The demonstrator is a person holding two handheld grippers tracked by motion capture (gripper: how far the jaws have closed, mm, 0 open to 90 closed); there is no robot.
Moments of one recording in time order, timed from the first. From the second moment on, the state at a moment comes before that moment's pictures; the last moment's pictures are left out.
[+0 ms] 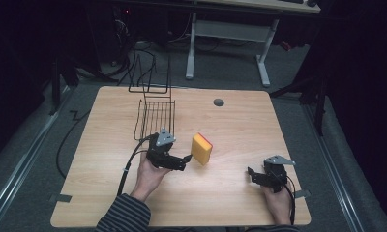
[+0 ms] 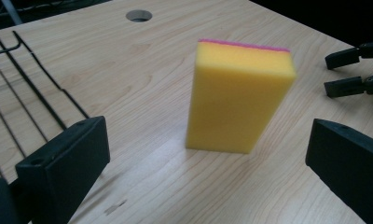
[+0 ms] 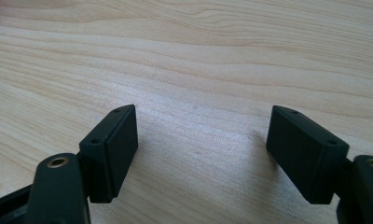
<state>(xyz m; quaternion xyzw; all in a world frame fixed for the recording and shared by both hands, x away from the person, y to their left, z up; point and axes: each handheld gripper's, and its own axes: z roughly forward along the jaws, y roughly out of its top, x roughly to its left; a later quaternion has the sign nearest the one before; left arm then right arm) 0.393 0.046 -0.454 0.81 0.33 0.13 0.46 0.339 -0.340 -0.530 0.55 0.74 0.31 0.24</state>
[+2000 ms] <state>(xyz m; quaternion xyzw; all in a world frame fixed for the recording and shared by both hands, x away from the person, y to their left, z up) 0.429 -0.037 -0.517 0.83 0.33 0.12 0.43 0.339 -0.340 -0.530 0.55 0.74 0.31 0.24</state>
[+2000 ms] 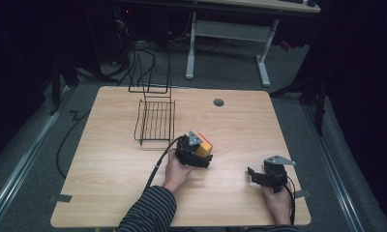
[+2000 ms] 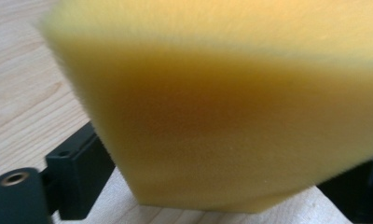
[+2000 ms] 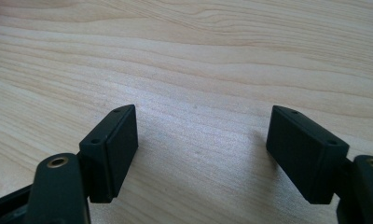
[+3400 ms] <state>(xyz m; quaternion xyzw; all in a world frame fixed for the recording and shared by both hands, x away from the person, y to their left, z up) 0.412 -0.004 -0.480 0.82 0.32 0.11 0.46 0.339 -0.340 -0.530 0.55 0.74 0.31 0.24</state>
